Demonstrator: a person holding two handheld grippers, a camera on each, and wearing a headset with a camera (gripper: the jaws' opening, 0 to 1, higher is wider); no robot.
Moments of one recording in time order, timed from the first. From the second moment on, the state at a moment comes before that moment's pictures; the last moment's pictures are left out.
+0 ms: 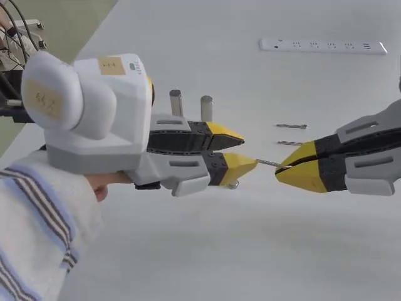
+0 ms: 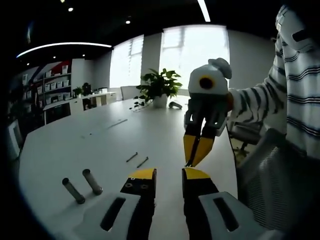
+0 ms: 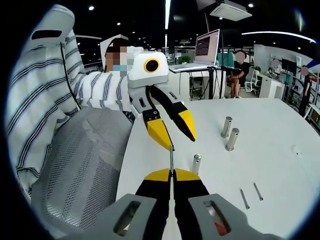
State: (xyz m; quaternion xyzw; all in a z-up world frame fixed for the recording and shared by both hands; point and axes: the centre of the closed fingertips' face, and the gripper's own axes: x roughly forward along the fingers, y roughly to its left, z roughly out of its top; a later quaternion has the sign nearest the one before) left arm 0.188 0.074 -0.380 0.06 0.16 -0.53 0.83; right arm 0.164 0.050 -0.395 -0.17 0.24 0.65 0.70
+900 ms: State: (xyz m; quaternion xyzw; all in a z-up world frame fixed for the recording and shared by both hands) left arm 0.204 0.082 -0.399 0.06 0.18 -0.52 0.84; right arm 0.177 0.045 -0.422 -0.19 0.27 0.62 0.71
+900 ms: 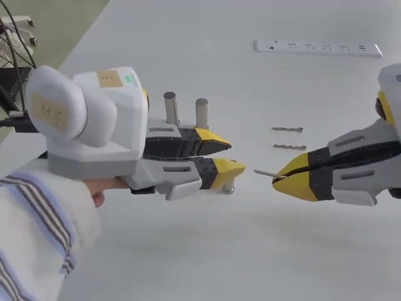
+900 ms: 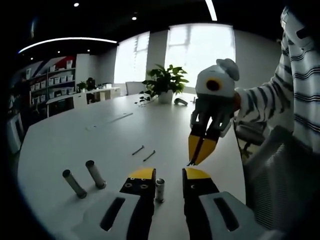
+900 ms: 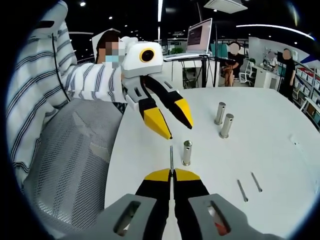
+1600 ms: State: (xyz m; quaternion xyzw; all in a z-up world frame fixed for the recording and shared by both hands) left arm 0.211 0.085 -0.412 0.06 0.20 -0.52 0.83; right arm 0.192 0.047 -0.438 -0.22 0.28 0.60 0.72
